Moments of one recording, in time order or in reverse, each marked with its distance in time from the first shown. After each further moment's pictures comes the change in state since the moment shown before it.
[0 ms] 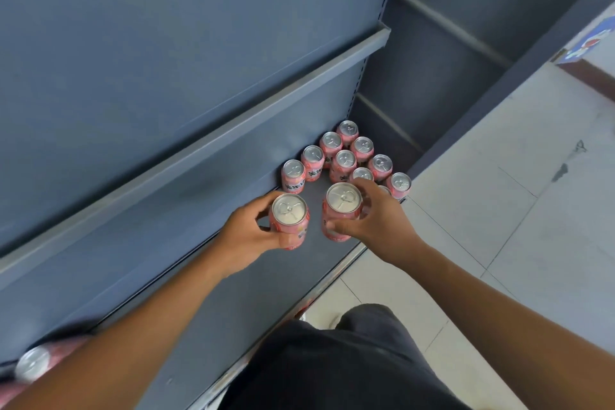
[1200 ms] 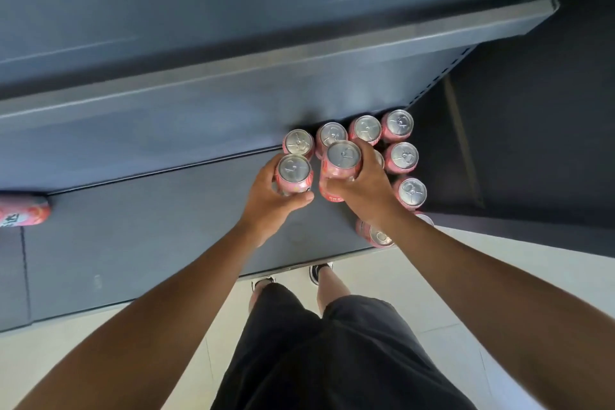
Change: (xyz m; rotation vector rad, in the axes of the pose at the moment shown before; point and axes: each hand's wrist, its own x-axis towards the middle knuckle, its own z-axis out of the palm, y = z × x) left_hand 0.145 -0.068 0.107 -0.305 0.697 -0.341; right_hand 0.202 0.085 -0.004 0.105 -0.370 0.086
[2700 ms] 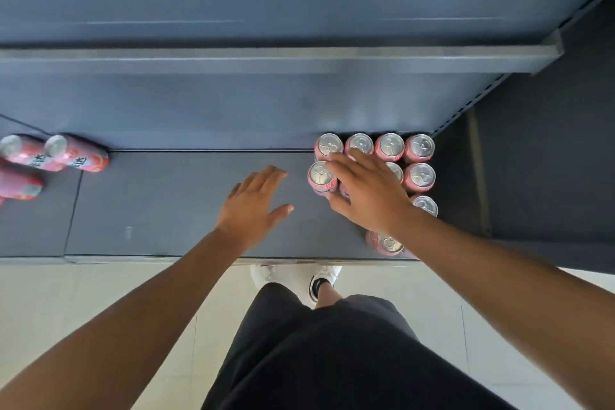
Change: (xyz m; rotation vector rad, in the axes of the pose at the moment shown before) left_hand -0.078 -0.005 -0.053 0.989 0.143 0.258; right_hand -0.014 -0.012 -0.001 -1.053 -0.122 -1.015
